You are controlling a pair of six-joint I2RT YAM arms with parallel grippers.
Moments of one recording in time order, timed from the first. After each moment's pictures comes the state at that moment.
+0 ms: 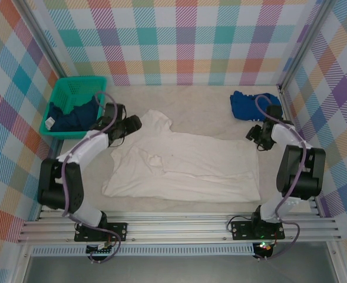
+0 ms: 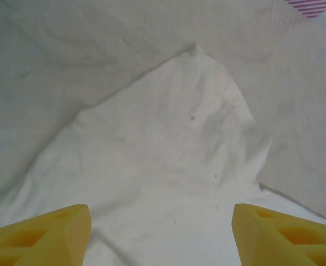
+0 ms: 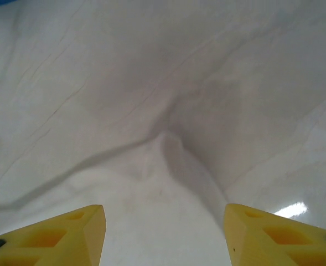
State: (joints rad) left arm -0.21 1.58 1.10 -0.31 0.04 -0.59; right arm -0.13 1.70 1.12 -0.61 -0.06 0.43
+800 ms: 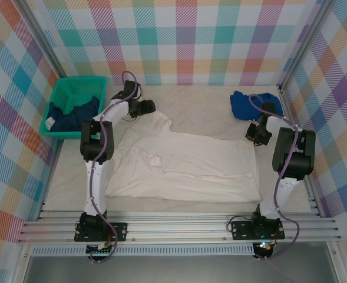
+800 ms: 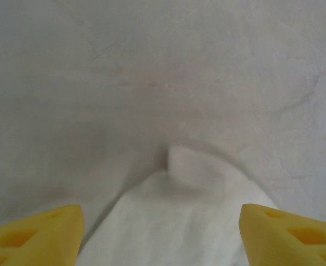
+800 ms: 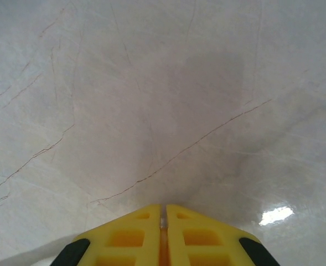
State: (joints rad) left arm -0.17 2.40 2.00 -0.57 0.21 -0.37; right arm -0.13 1.93 1.27 -0.60 -0.07 0.35
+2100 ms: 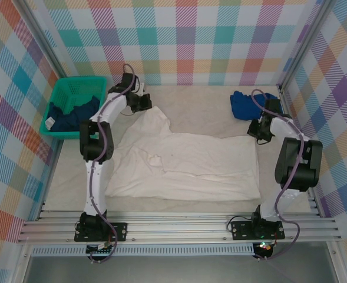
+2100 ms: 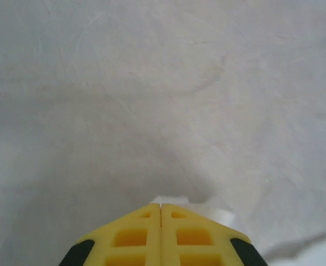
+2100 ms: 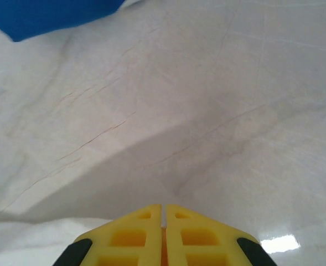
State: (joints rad) left arm -0.16 2.33 2.07 -0.71 0.38 -0.27; right arm -0.13 1.75 1.21 -0.60 -0.11 0.29
